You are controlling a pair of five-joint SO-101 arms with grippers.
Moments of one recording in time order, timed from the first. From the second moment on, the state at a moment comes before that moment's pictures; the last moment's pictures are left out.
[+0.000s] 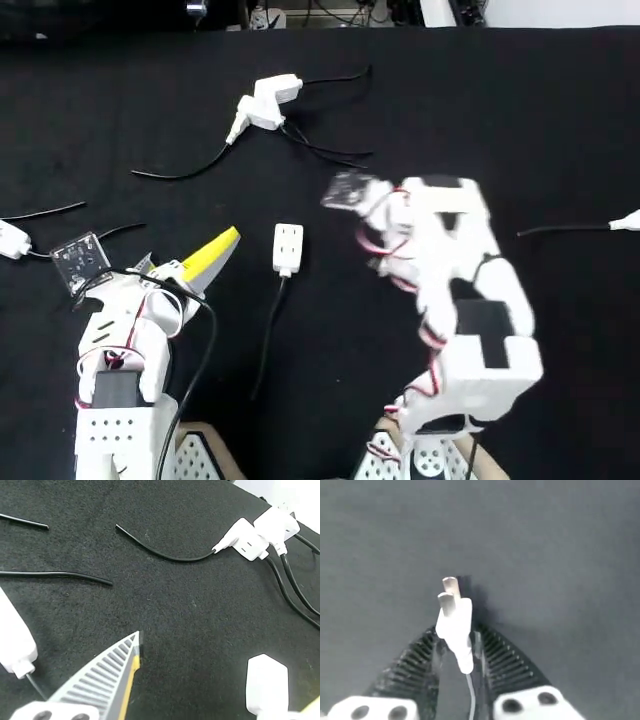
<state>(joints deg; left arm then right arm) -6.8 -95.7 97.0 38.0 24.0 0.5 10.1 26.2 63.5 65.6</state>
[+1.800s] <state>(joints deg) -6.9 -96.1 97.0 38.5 24.4 -43.5 16.0 -23.9 99.8 18.5</state>
